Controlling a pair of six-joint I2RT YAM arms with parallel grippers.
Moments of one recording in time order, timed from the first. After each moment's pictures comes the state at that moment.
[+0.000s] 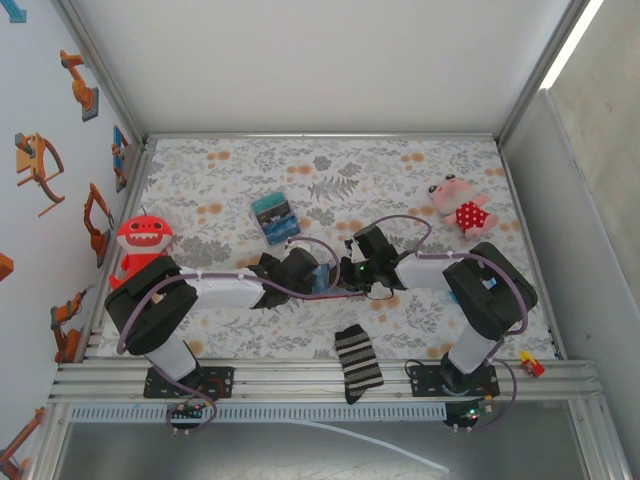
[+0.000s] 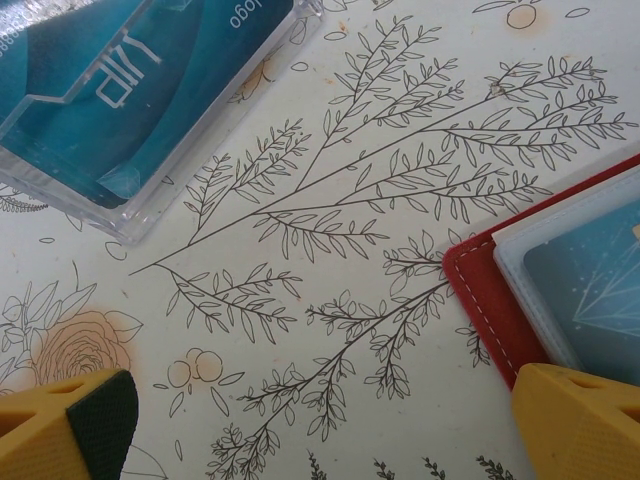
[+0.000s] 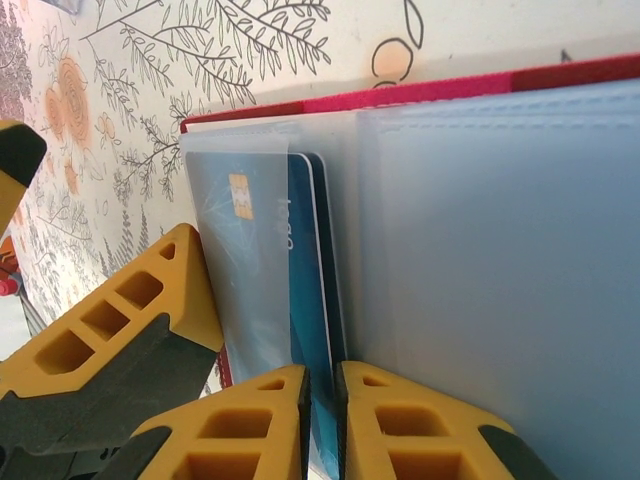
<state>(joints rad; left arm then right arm) -0.98 1.63 0.73 -0.13 -0.54 -0.32 0.66 1.68 0.70 0.06 -0.53 0.85</state>
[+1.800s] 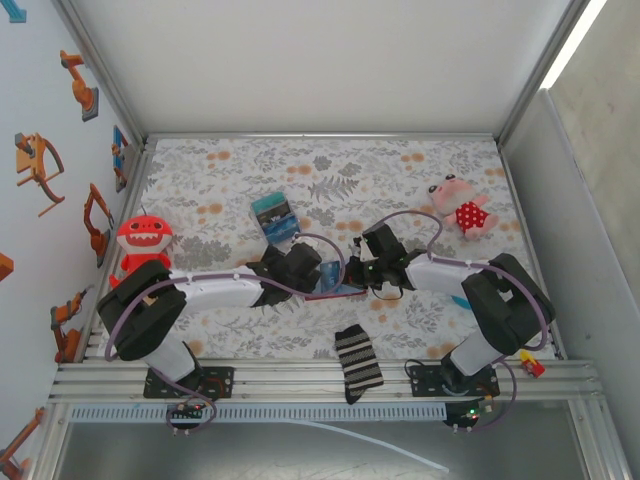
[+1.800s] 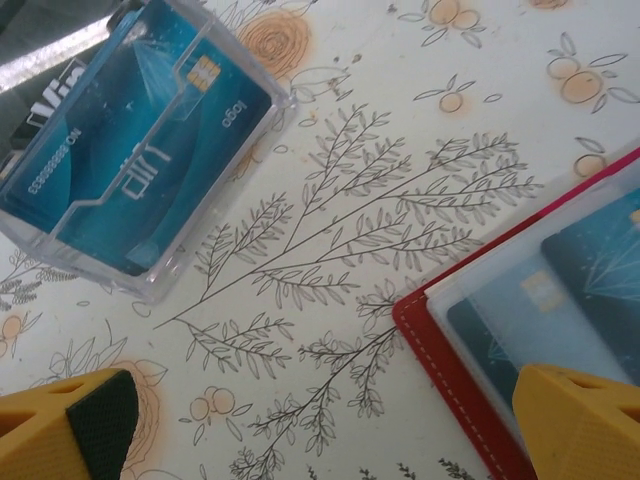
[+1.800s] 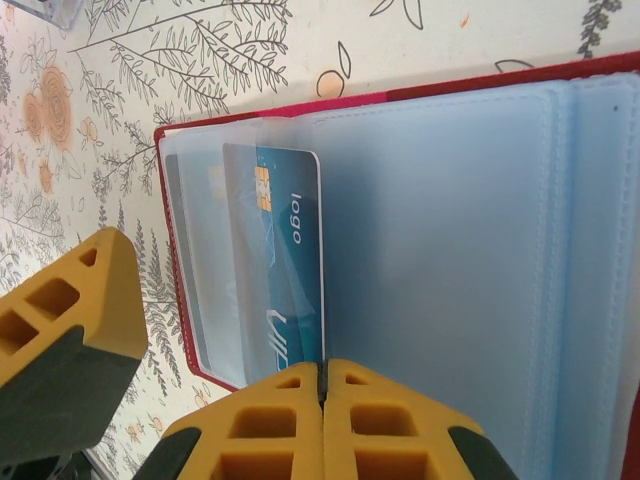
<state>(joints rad) -1.01 1.59 0.79 -0.17 -0.55 -0.22 0.62 1.57 0.68 -0.08 -0.45 0.74</state>
